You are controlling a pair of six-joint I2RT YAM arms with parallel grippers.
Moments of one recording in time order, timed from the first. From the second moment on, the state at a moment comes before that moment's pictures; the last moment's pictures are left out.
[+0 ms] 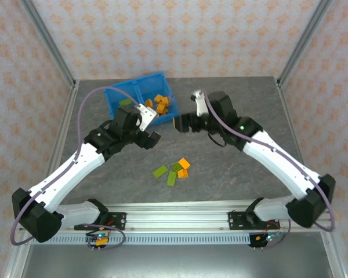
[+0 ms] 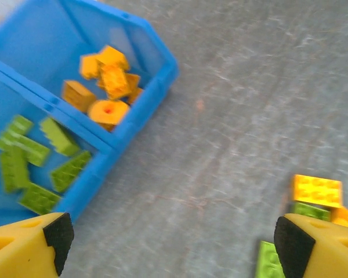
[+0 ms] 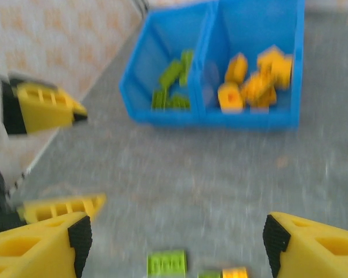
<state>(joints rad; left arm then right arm) -0.55 1.19 1.12 -0.68 -0.07 0.08 0.68 1.26 1.25 -0.59 -0.18 0.37</state>
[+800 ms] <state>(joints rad) -0.72 1.62 0.95 -0.69 0.04 -0.18 0.68 1.10 0.99 -0.78 -0.54 0.46</state>
